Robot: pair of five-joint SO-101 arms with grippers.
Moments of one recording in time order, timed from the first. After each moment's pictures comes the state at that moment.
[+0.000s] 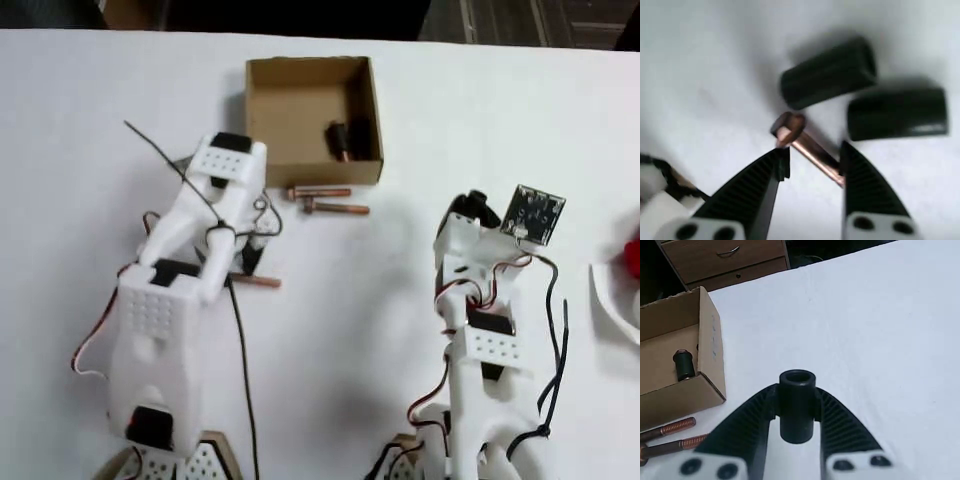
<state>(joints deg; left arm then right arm) 5.9 44.4 -17.9 101.1 51.6 7.0 -38.5 76.0 -4.4 -8.3</state>
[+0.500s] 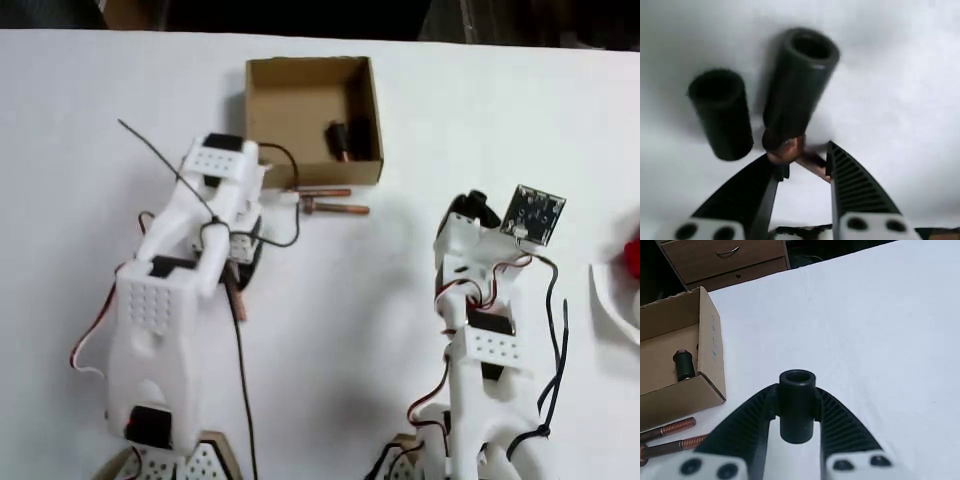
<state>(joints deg) 3.2 46.1 -21.5 101.2 -3.9 7.0 -38.5 76.0 -4.4 -8.3</state>
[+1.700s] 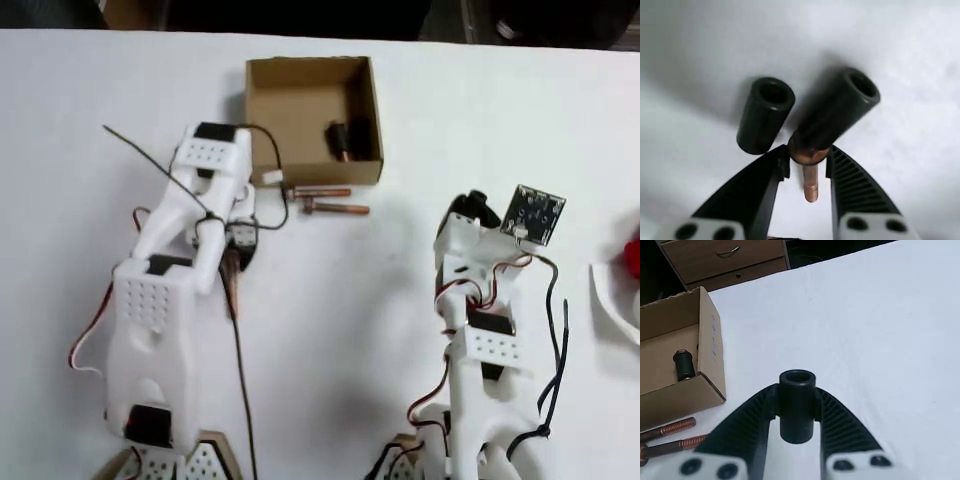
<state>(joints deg) 1.8 43.9 -25.4 99.9 16.0 7.0 -38.5 76.0 -4.4 -8.3</state>
